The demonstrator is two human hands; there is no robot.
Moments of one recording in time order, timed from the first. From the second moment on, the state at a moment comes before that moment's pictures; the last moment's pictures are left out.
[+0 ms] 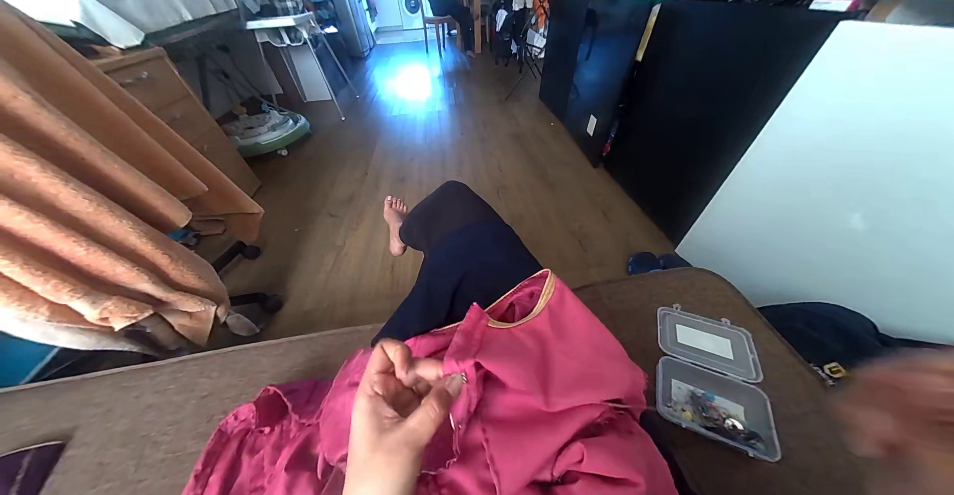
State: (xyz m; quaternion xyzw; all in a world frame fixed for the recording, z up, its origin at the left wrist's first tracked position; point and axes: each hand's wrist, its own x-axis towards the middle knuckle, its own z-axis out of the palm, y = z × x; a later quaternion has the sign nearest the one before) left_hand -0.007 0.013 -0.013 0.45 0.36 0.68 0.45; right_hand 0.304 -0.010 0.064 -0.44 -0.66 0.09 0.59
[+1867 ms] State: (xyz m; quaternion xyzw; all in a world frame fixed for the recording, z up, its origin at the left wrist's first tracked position) left_hand -0.022 0.004 -0.006 0.63 0.33 0.55 0.44; right_hand 0.317 0.015 0.054 -0.44 -0.68 0.01 0.59
